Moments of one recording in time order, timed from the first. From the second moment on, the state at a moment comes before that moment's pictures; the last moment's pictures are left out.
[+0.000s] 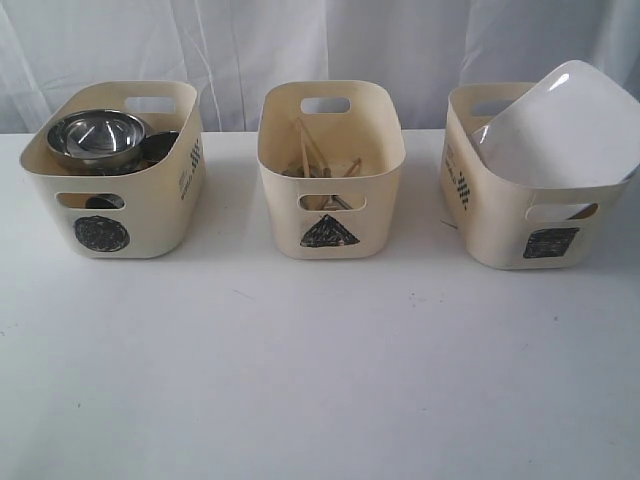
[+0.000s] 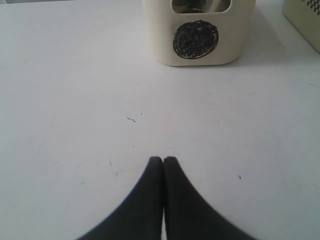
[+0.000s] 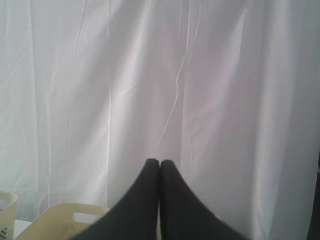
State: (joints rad) left arm 0.07 0.00 0.02 -0.30 0.42 0.33; right arm -0.09 0.30 -0.70 0.42 0.26 -0.43
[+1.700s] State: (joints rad) left arm 0.07 0.00 0.02 -0.30 0.42 0.33; right arm -0.09 0.01 -0.01 0.34 0.35 -0.17
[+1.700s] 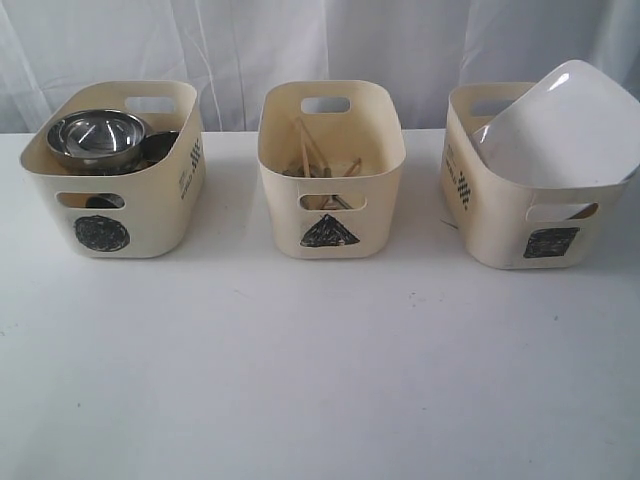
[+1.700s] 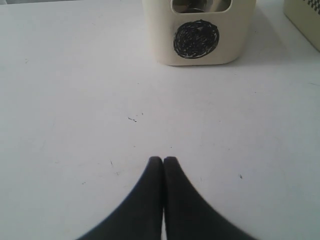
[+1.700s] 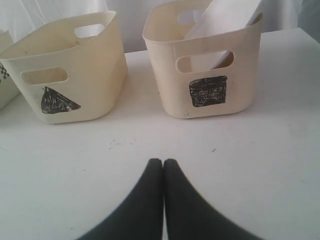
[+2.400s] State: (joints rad) left arm 0.07 0.00 0.02 -0.30 0.42 0.33; right arm -0.06 0.01 -0.01 -0.03 0.34 0.16
